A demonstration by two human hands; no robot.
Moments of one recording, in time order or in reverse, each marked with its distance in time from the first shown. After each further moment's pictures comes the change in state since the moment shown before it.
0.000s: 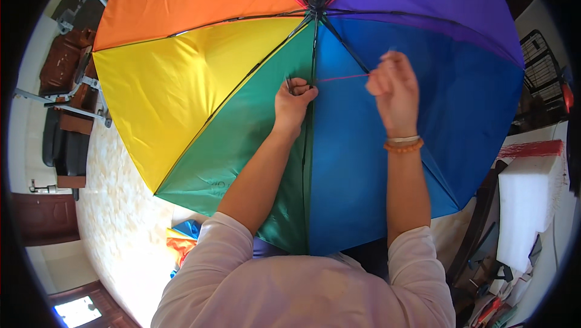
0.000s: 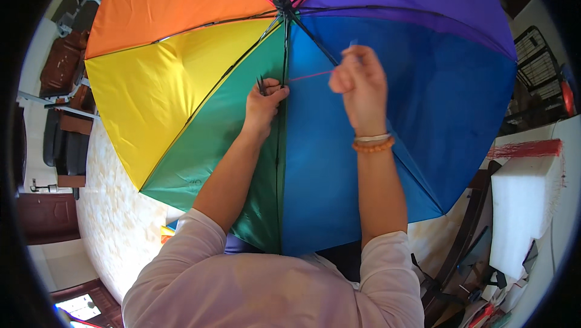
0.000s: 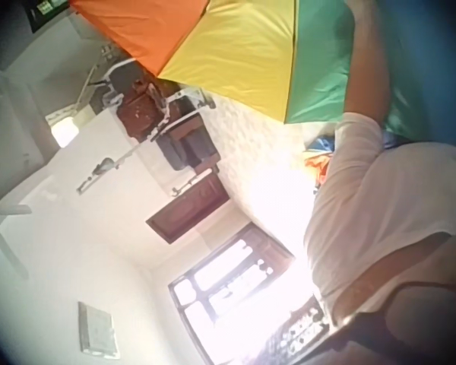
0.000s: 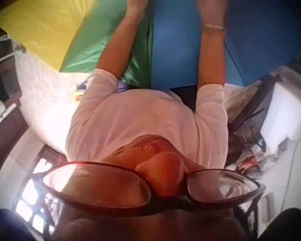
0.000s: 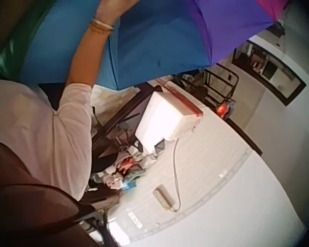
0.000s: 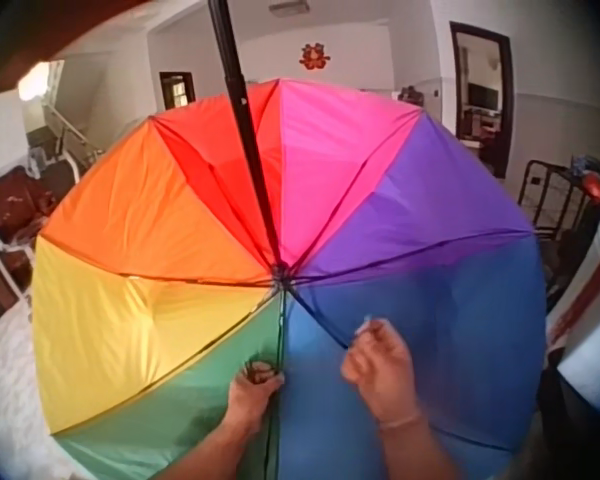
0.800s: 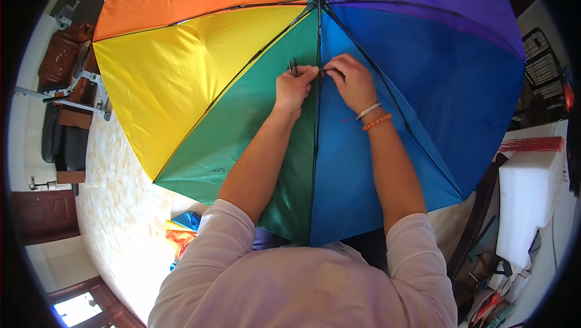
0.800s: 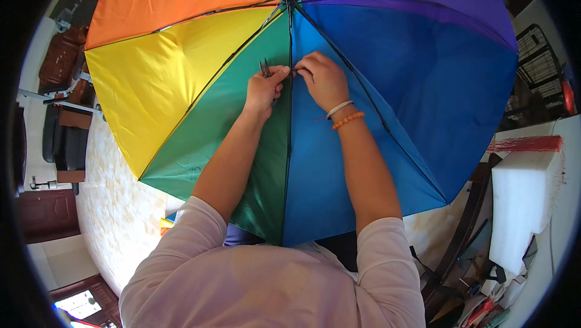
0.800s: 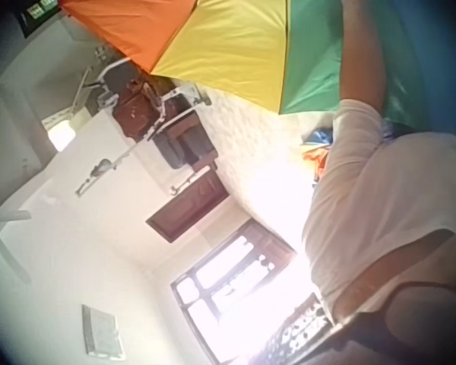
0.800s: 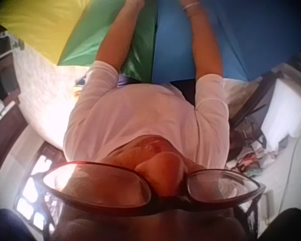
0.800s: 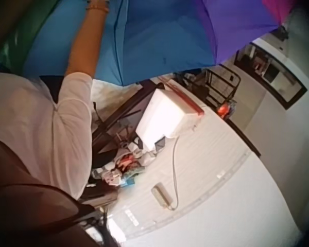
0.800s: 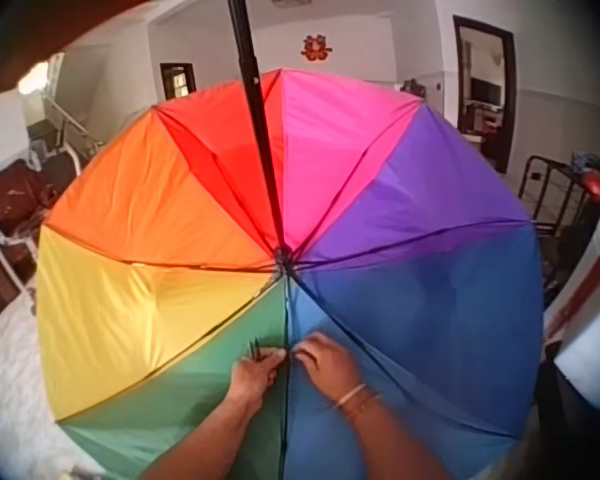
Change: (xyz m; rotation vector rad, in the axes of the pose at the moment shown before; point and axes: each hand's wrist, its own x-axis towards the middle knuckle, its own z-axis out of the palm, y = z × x) left_hand 0.008 0.005 -0.001 -0.045 -0.059 -0.196; right_hand 0.003 0.071 -0.021 -1.555 -0.122 -0.255
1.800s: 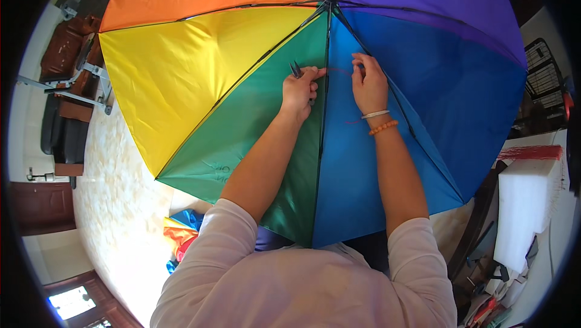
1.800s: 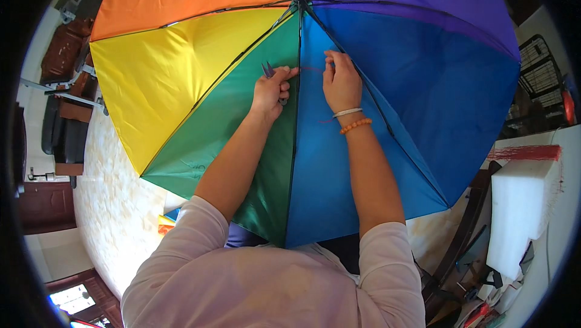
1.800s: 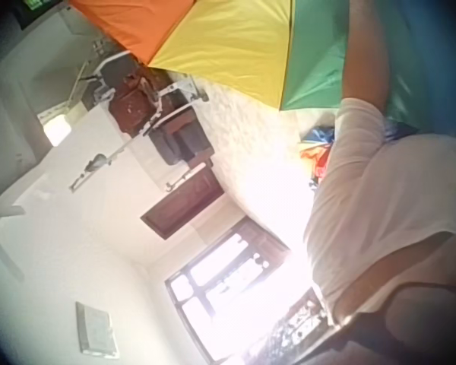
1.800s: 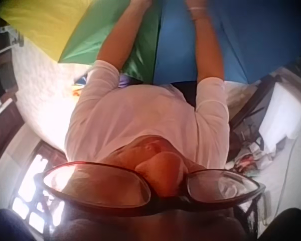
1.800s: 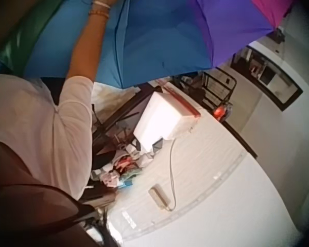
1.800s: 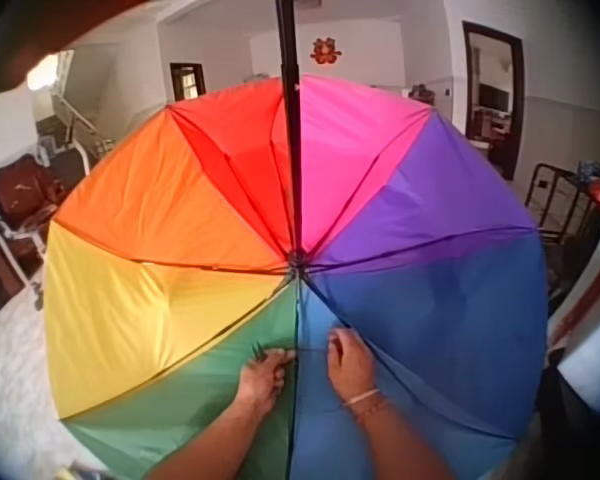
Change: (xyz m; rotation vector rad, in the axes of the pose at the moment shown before) left_hand 0.001 0.001 0.001 -0.267 0.040 -0.078; right_hand -0.002 0.002 -0.002 -0.036 0.127 0.149
